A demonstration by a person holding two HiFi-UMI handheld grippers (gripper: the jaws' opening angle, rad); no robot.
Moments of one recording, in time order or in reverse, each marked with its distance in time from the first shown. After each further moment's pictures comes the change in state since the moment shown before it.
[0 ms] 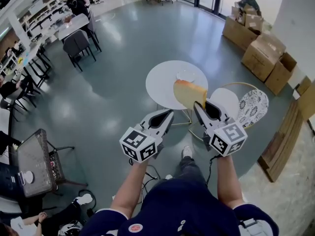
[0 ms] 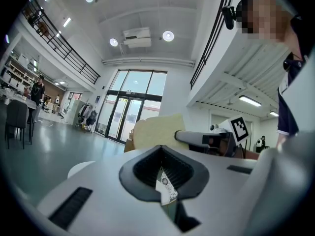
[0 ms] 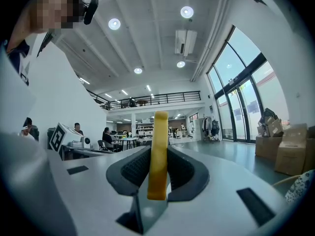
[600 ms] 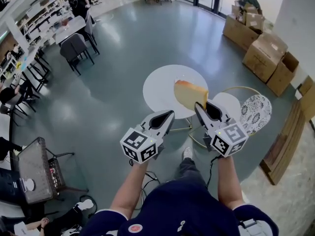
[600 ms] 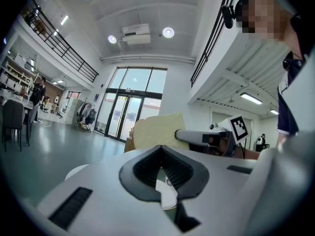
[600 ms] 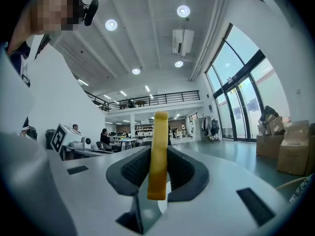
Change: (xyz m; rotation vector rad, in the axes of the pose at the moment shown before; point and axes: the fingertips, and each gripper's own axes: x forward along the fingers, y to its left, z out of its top) left arm 0.059 0.043 -0.002 0.009 0.028 -0.009; right arm 0.040 -0.061 -0.004 0.018 -0.006 -0.002
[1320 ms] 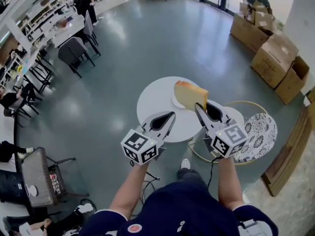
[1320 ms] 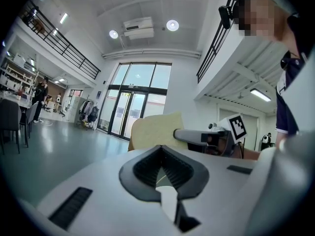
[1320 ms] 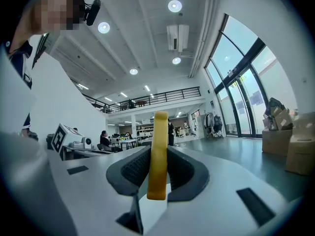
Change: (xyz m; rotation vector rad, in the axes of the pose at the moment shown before) left arm 0.154 0.089 0.014 -0.003 0.040 0.038; right arm 0.092 -0.158 0.007 0.044 0.007 0.054
